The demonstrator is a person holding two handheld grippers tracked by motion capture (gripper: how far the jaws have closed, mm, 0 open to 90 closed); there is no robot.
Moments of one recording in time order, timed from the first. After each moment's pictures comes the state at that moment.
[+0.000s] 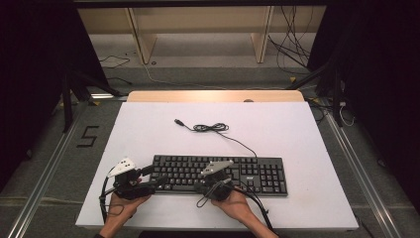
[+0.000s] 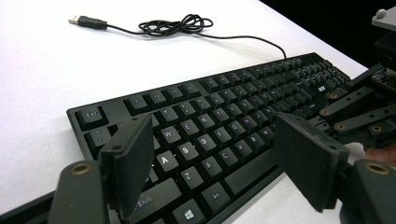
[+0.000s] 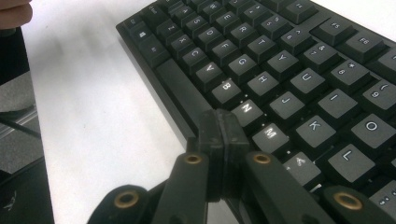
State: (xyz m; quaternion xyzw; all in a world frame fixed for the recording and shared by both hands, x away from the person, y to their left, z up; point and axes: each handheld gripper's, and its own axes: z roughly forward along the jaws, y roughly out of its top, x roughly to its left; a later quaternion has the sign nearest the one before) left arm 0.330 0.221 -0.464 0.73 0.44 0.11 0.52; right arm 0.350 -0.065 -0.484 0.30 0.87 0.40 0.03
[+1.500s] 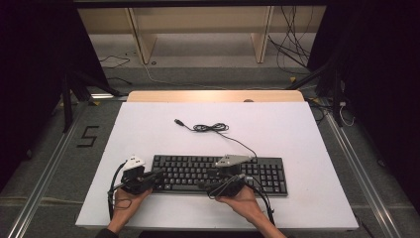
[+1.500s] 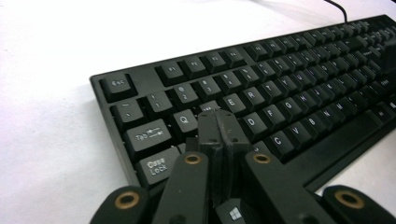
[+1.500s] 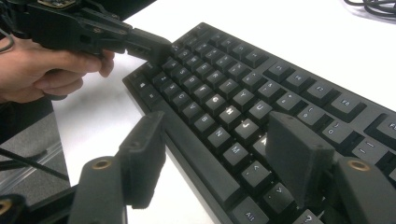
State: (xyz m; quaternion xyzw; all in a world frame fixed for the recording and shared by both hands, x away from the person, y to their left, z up) left arm 0.351 0.212 -0.482 0.75 0.48 0.13 0.44; right arm 0.351 -0.094 -0.459 0.34 0.82 0.46 0.03
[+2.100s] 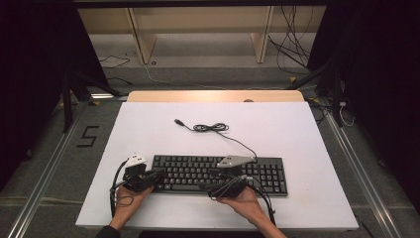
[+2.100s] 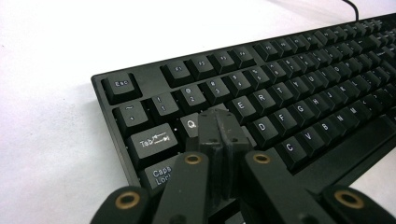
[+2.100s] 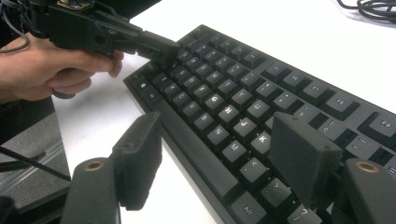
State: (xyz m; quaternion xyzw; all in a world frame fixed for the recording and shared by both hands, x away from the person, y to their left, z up) left arm 0.359 0.209 -0.485 0.75 0.49 0.12 0.43; right arm 0.348 -0.098 -0.458 0.34 0.82 0.47 0.03
